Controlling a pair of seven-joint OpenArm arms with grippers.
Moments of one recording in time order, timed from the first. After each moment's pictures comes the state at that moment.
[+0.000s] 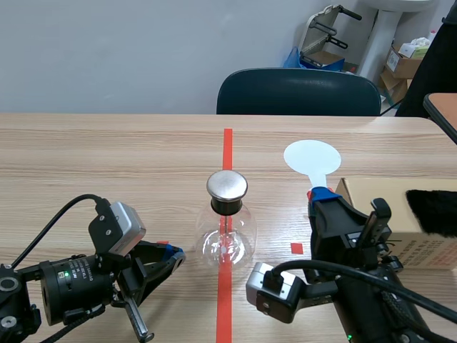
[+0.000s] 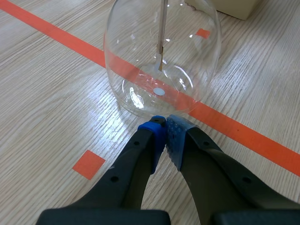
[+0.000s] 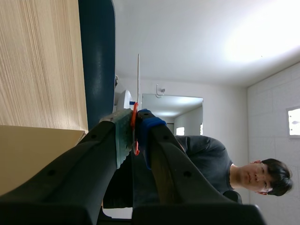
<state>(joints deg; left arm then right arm) -0.1 -35.3 44.5 70.2 -13.4 -19.9 -24.9 -28.4 20.0 -25.2 91.3 -91.3 -33.8 -16.9</state>
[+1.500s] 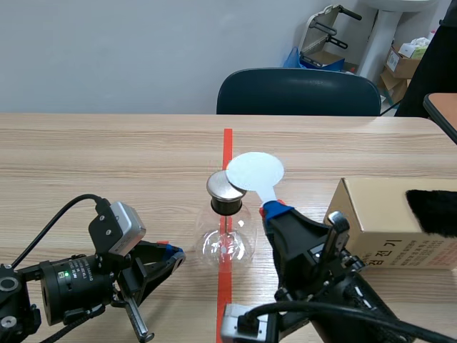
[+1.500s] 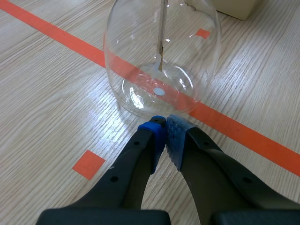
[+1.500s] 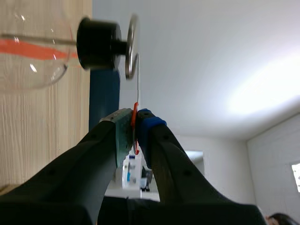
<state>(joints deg) -0.1 -35.3 44.5 70.2 -13.4 -19.9 -24.9 -28.4 20.1 -25.2 91.3 -91.3 -33.9 0.7</state>
